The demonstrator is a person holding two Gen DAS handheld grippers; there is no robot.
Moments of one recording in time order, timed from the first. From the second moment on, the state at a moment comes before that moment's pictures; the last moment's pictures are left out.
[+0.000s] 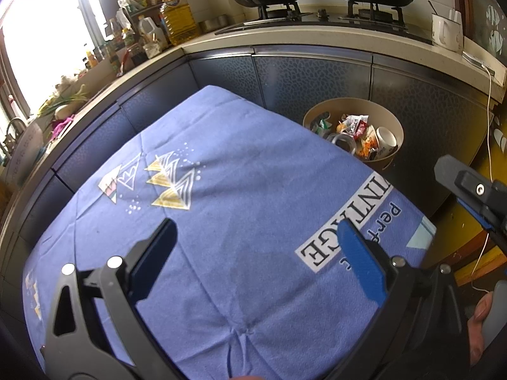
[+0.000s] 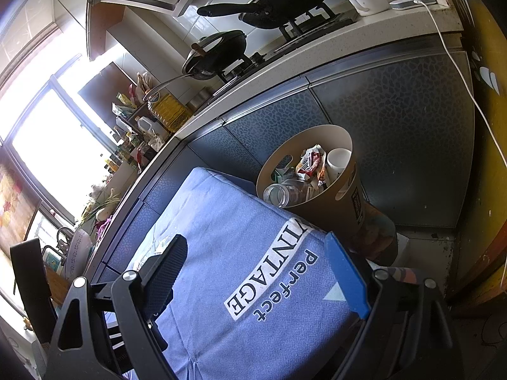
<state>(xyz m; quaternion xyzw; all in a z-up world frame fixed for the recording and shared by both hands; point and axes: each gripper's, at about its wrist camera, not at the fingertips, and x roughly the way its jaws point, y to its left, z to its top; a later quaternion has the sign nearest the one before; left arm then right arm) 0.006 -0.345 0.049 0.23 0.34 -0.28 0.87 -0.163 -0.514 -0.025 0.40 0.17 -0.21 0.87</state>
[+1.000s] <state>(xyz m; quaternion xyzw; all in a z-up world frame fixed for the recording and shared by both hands) 0.004 -0.348 0.049 0.23 0.34 -0.28 0.87 -0.159 -0.513 -0.020 0.40 0.17 -0.20 0.88</state>
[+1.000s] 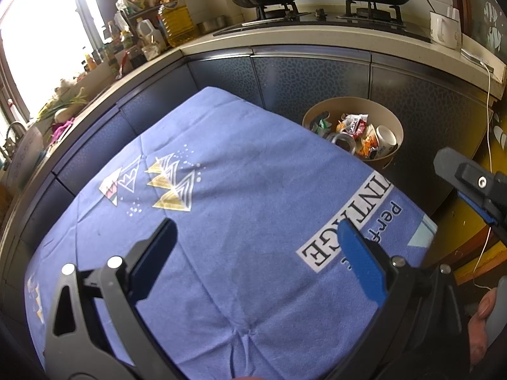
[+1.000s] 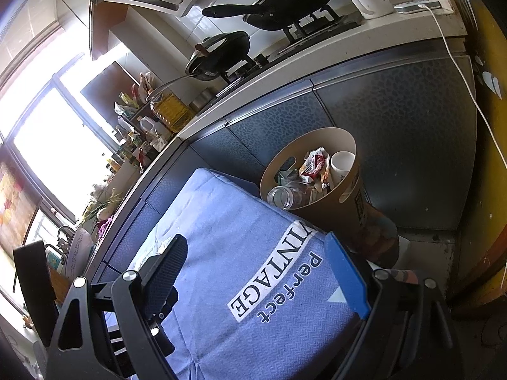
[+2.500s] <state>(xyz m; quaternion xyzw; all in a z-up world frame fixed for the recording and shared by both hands) 0.005 -0.340 0.048 0.23 0.34 -0.28 0.87 -0.158 -0.513 -0.021 0.40 0.17 -0.20 0.88</state>
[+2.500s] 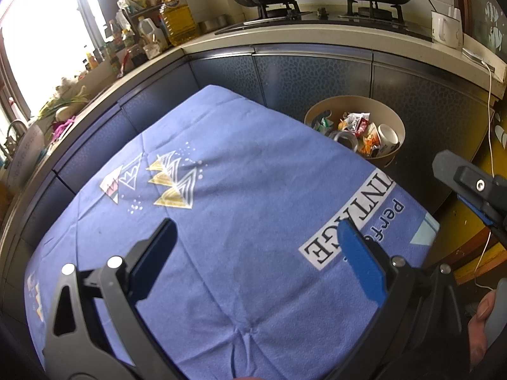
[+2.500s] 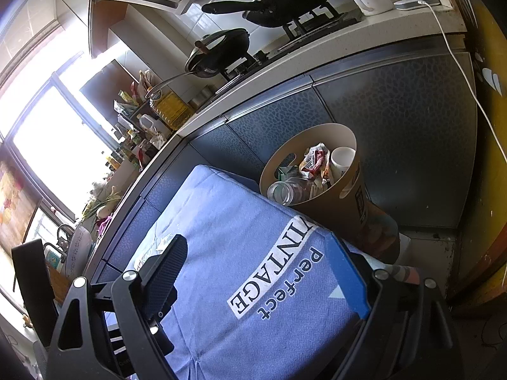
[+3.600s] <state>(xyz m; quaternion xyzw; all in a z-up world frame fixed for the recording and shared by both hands) 0.009 -0.344 0.045 0.23 0.36 -0.29 0.86 -0.157 -0.507 -0.024 0.40 0.18 -0.20 0.88</state>
